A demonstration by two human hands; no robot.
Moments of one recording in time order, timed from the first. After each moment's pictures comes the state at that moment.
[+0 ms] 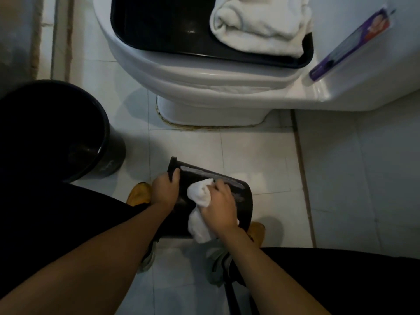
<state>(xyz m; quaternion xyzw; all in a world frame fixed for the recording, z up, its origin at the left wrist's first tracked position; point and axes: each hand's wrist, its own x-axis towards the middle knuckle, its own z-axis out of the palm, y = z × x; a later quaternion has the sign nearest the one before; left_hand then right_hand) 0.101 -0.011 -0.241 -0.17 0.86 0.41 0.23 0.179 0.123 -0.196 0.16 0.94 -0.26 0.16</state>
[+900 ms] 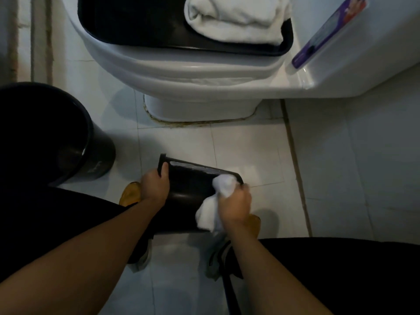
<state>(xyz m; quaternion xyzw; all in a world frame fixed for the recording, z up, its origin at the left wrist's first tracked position) 0.098 -0.005 -0.234 -0.18 0.87 0.40 0.22 0.192 0.161 -0.210 0.45 0.84 -0.26 0.13</state>
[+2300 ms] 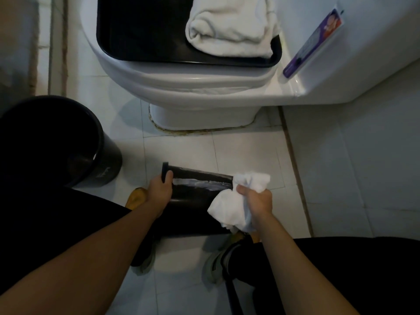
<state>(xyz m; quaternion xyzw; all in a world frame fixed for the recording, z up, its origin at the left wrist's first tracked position) 0.102 -0.005 -0.199 -0.23 0.80 0.48 0.30 0.194 0.215 -0.180 0.61 0.59 -0.52 0.06</state>
